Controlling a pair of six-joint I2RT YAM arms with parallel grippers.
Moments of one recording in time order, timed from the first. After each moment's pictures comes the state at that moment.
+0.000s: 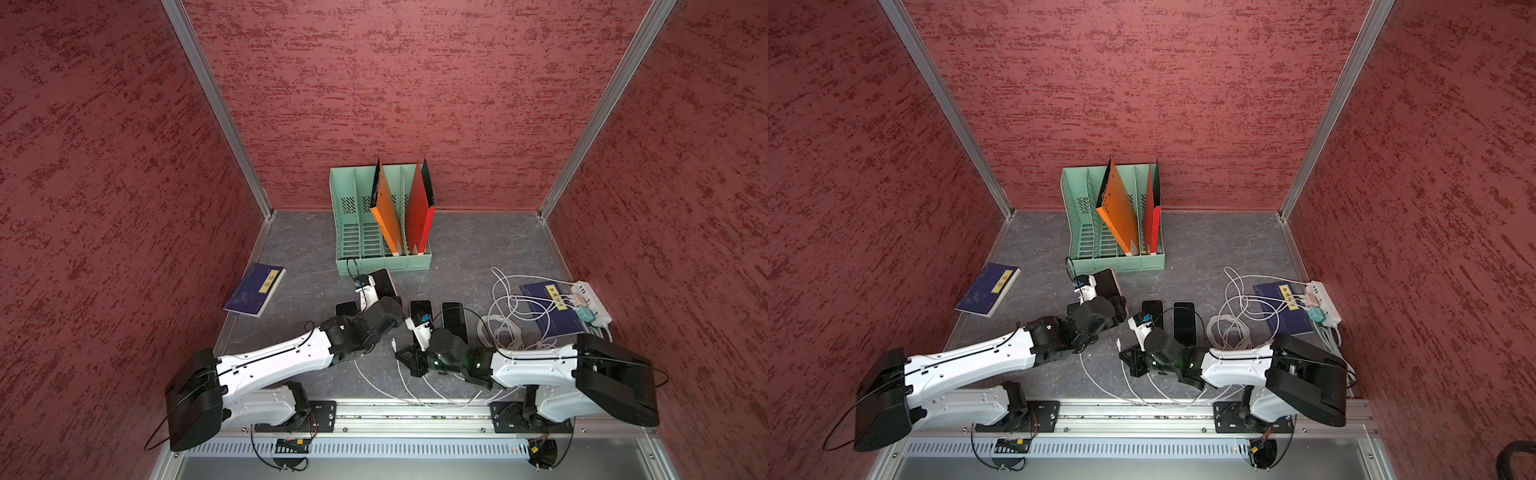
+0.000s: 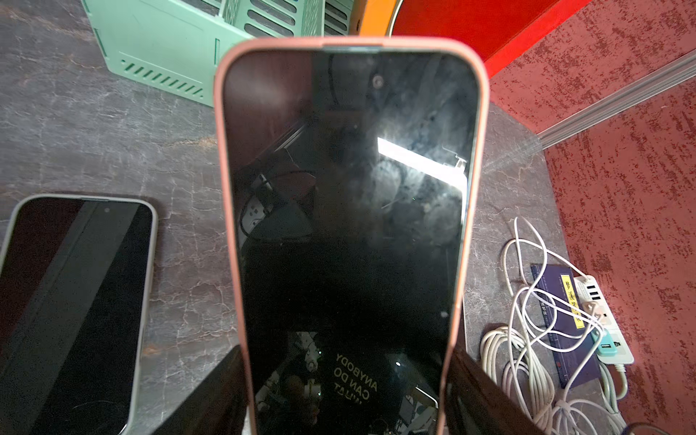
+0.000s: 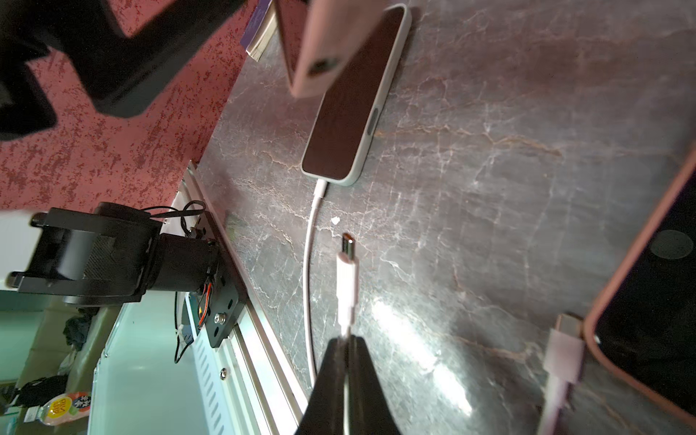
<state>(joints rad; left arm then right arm) -1.02 1.19 0.77 -0.37 -0.54 -1.12 1.16 1.39 0.43 0.41 -0.09 0.82</state>
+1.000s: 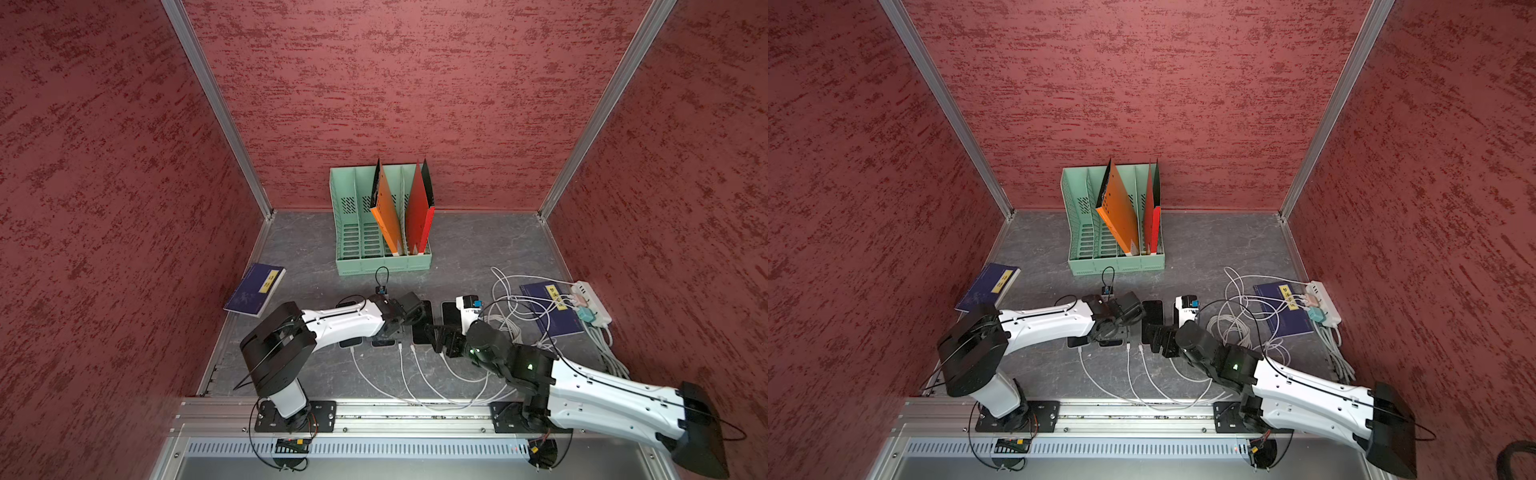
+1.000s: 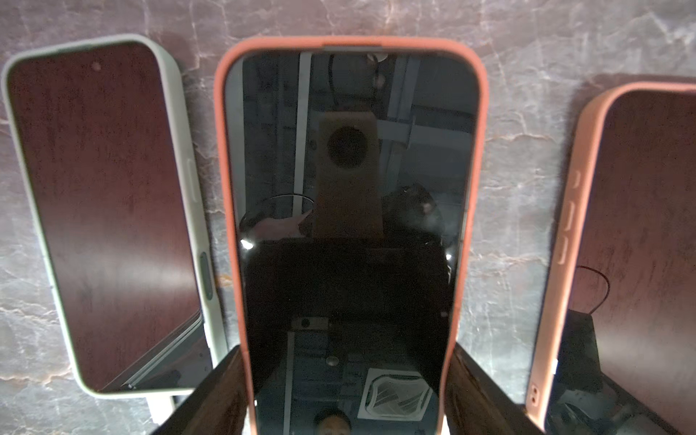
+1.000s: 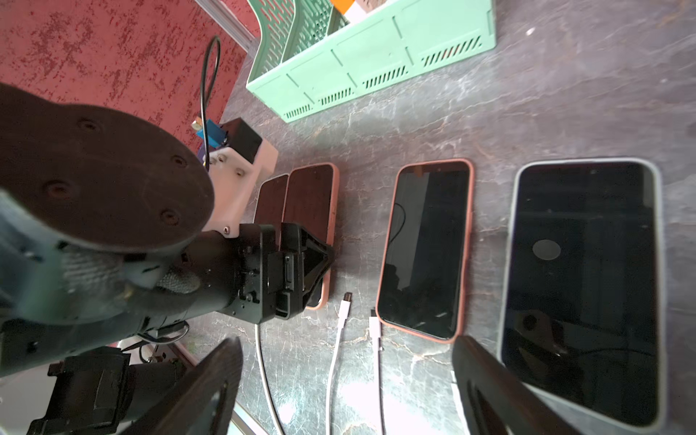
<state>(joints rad) -0.94 1.66 1.01 -0.77 -0.31 -1.04 1.09 0.84 0.49 -0.22 0.29 0.92</state>
